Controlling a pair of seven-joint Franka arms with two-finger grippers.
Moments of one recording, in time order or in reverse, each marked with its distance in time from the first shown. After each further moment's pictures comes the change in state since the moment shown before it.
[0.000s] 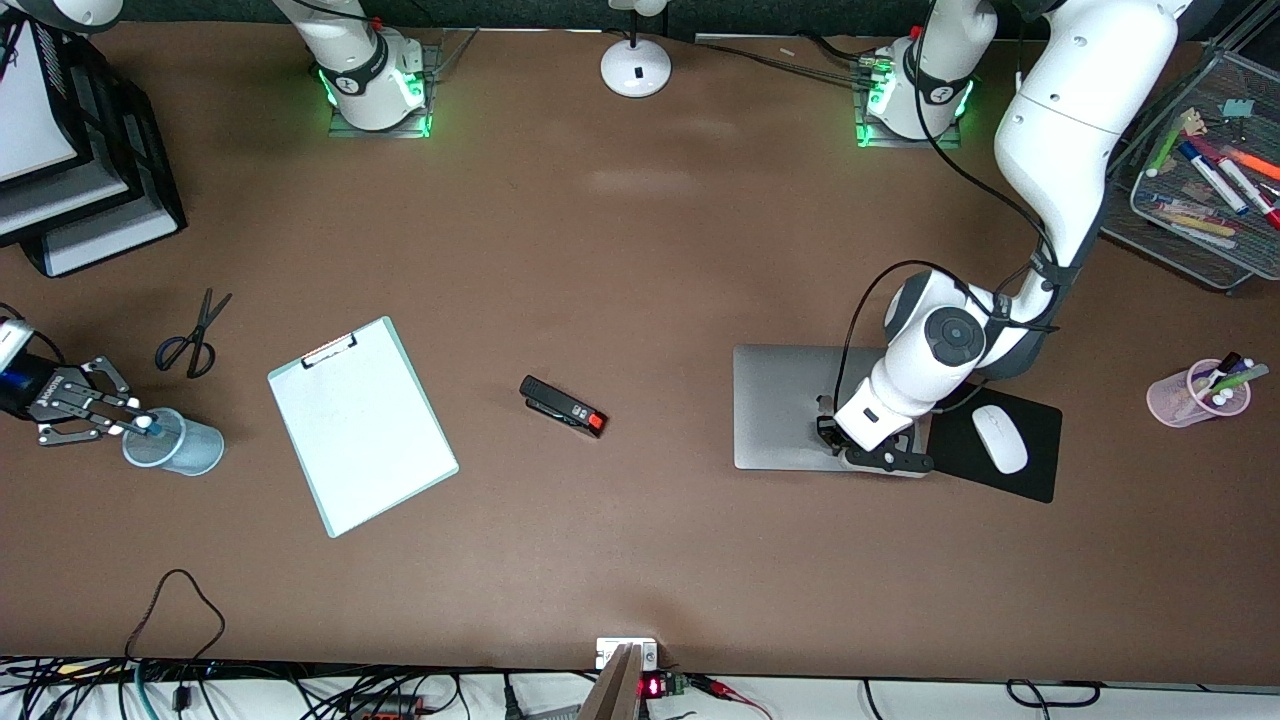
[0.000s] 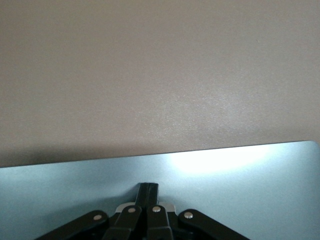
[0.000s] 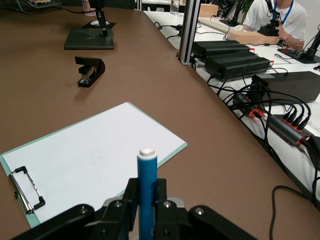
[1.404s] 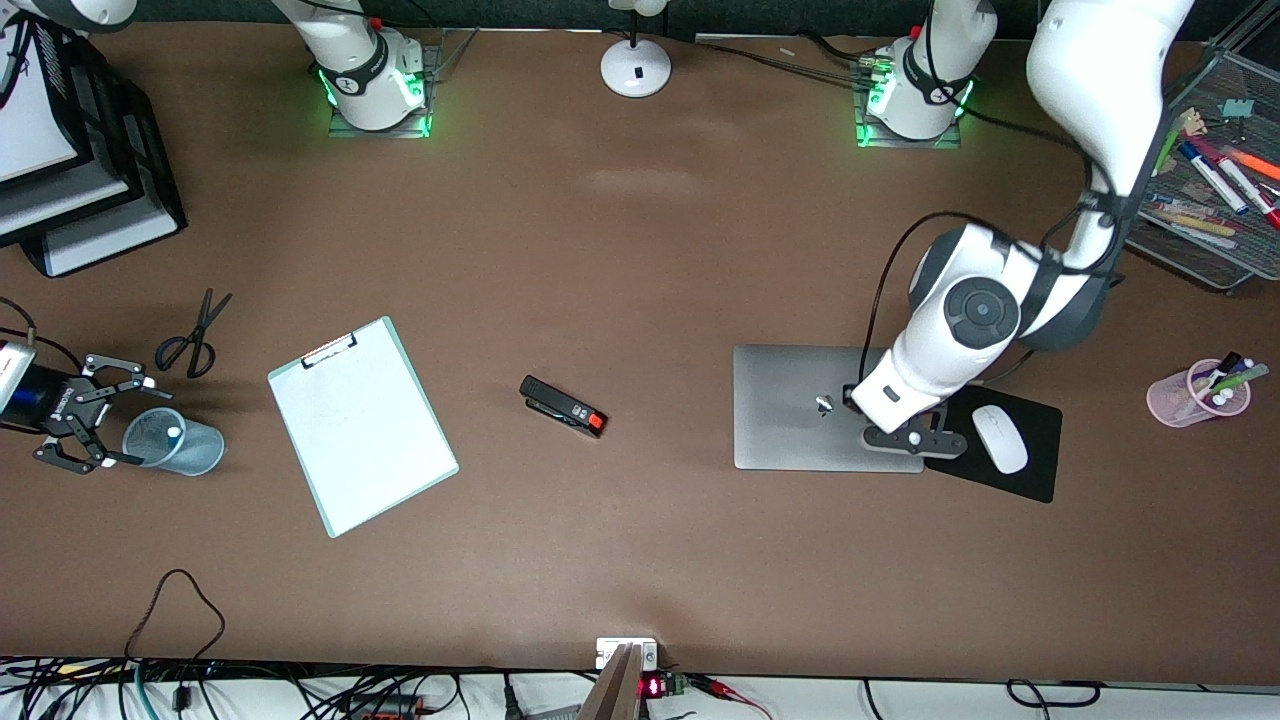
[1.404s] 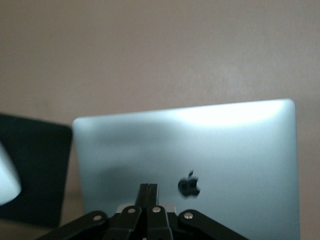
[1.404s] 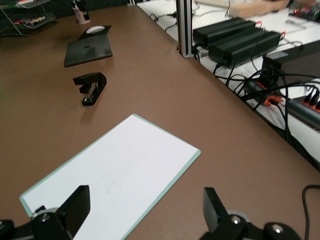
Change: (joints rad) left arm 0.000 -0.235 -0.036 0.042 0.001 -0.485 0.001; right arm 0.083 -0.057 0.017 0.049 -0.110 -0.003 0.377
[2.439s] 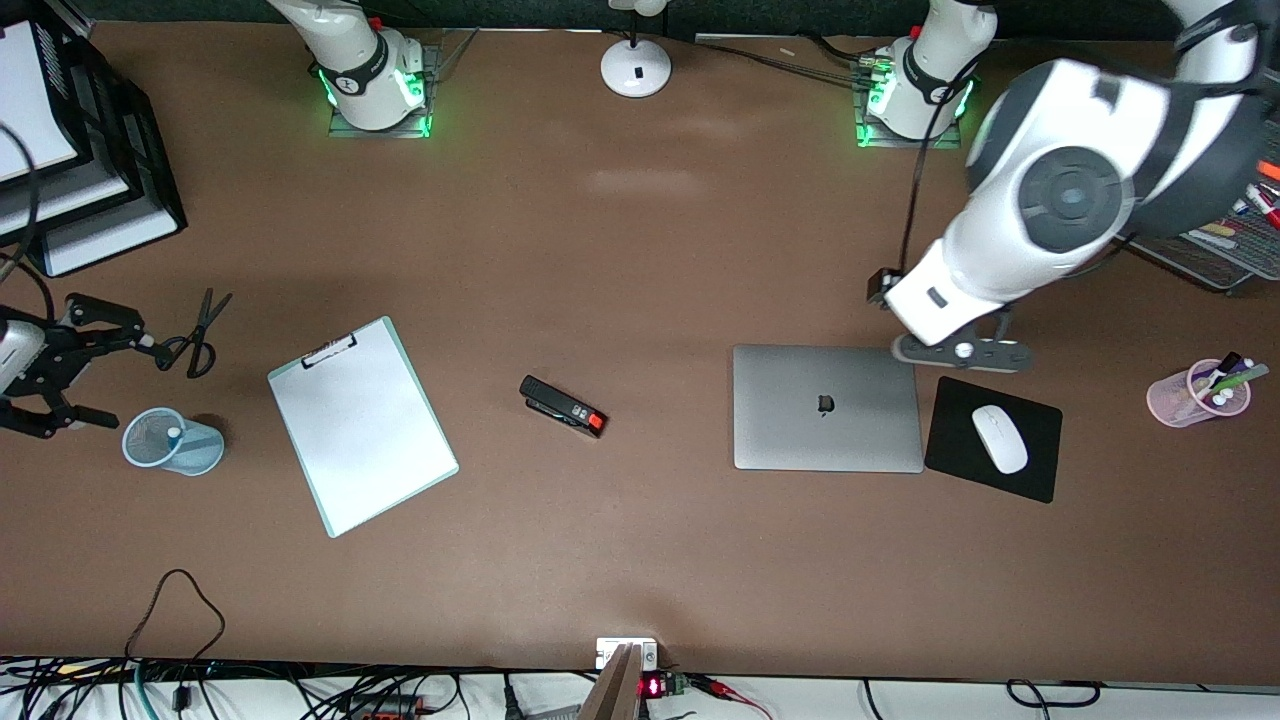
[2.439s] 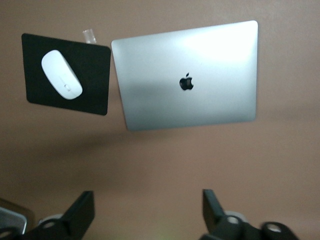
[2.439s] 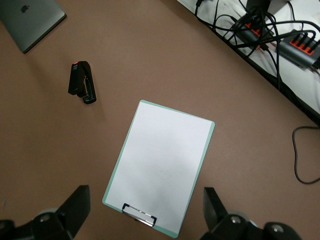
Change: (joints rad) left arm 0.039 -0.172 -0.084 0.291 -0.111 -0.696 0.084; right arm 0.310 -0.338 0.007 0.044 -0.538 -0.008 0.939
